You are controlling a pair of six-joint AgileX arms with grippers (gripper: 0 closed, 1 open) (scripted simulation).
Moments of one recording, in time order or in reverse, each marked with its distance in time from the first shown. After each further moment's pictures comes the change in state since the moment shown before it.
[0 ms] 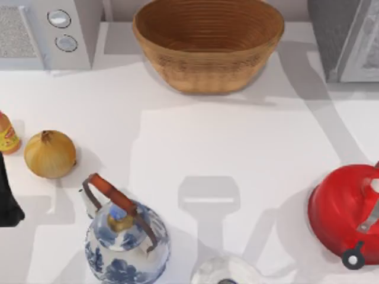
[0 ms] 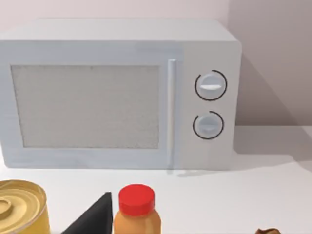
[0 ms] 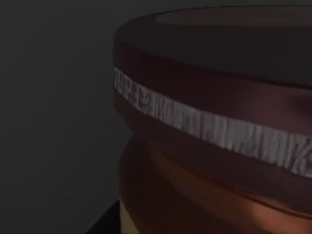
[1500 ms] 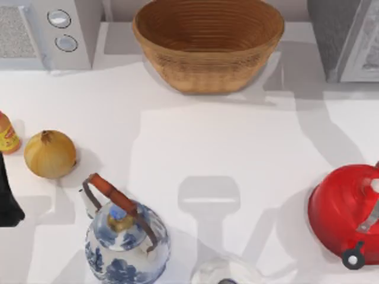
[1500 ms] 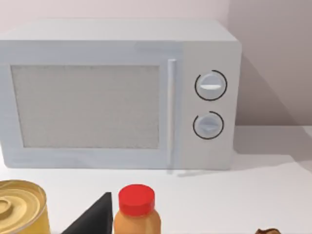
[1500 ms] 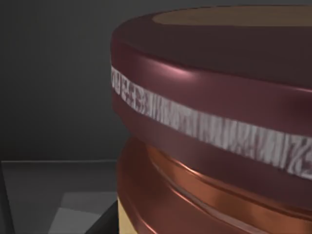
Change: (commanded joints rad) left arm 0.000 0.000 0.000 0.000 0.000 0.000; right arm 0.235 -0.505 -0.243 -0.251 0.224 0.003
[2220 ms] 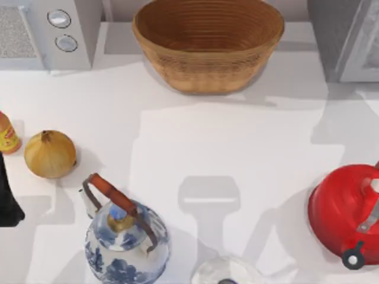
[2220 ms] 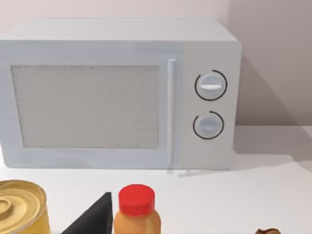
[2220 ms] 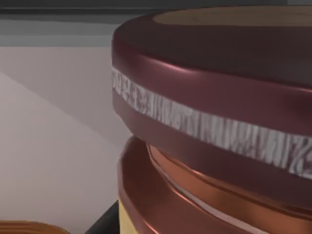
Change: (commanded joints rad) left arm 0.000 0.000 0.000 0.000 0.000 0.000; right arm -0.242 -0.621 -0.937 0.301 -0.250 -0.006
